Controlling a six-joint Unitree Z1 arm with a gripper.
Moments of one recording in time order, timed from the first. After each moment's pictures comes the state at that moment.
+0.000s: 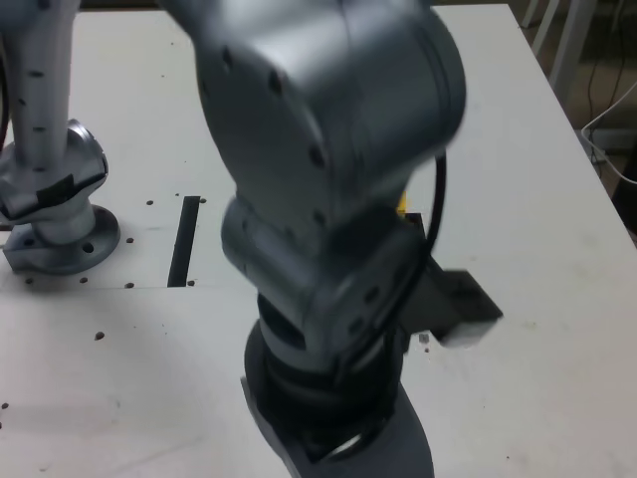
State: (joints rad) arm -0.84 2.21 -1.86 1.32 0.09 0.18
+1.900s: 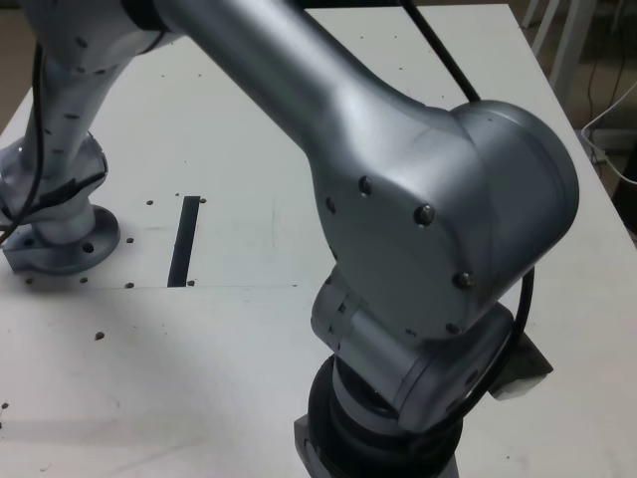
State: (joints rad) arm -0.80 2.36 -2.03 1.37 0.08 0.23
